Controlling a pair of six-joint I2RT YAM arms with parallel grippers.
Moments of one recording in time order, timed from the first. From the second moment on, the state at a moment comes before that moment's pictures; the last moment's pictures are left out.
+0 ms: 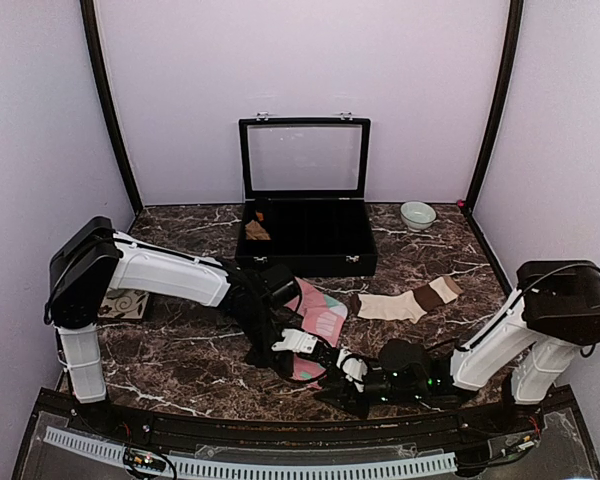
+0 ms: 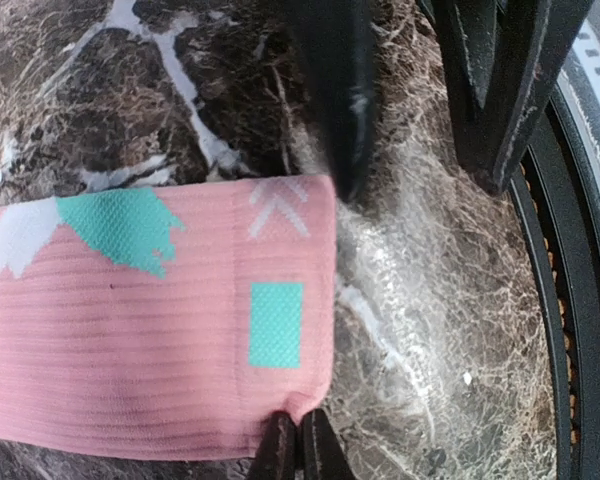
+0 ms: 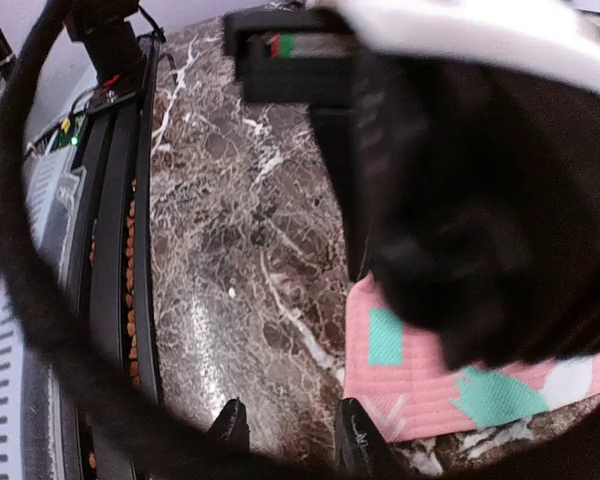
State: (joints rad) left arm -0.99 1.92 1.21 -0.62 0.43 0.84; right arm 1.29 1.68 0.35 0.87 -0.07 0.12
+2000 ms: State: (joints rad) left arm -0.82 2.25 1.60 -1.15 0.85 0.80; right arm 1.50 1.82 0.52 0.71 0.53 -0.36
